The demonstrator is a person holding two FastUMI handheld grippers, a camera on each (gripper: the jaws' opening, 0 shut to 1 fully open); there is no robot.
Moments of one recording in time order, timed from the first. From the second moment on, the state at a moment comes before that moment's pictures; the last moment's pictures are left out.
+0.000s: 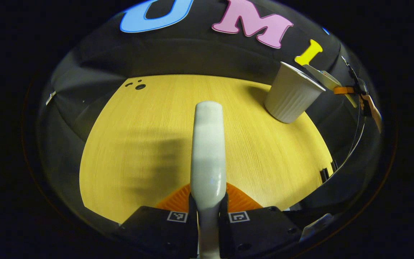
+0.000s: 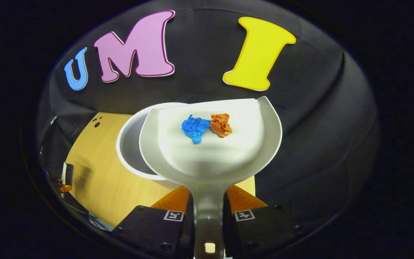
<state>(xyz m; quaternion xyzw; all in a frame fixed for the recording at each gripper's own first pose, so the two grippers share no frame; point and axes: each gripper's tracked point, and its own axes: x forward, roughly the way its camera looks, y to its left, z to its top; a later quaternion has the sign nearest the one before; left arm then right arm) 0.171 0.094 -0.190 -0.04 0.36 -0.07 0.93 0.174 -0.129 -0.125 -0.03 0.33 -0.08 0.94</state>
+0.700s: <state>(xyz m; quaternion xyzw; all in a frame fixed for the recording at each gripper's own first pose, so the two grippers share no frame) 0.175 0.088 -0.187 -0.11 0.36 -0.05 0.93 0.198 -0.137 -0.126 -0.32 0.30 -0.09 0.89</state>
